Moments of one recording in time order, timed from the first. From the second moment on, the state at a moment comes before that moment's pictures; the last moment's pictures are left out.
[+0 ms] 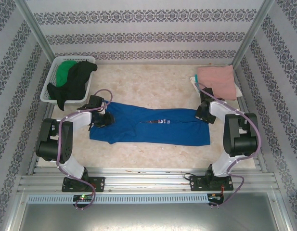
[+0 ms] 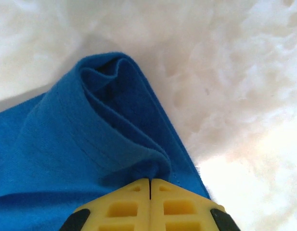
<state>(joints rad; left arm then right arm) -0.11 1.64 0.85 -0.37 0.25 -0.45 0.02 1.68 1.00 -0.61 0.16 0.54</state>
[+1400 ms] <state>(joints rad) -0.20 1.67 1.01 -0.45 0.22 -0.45 0.32 1.62 0.96 -0.58 0.14 0.54</state>
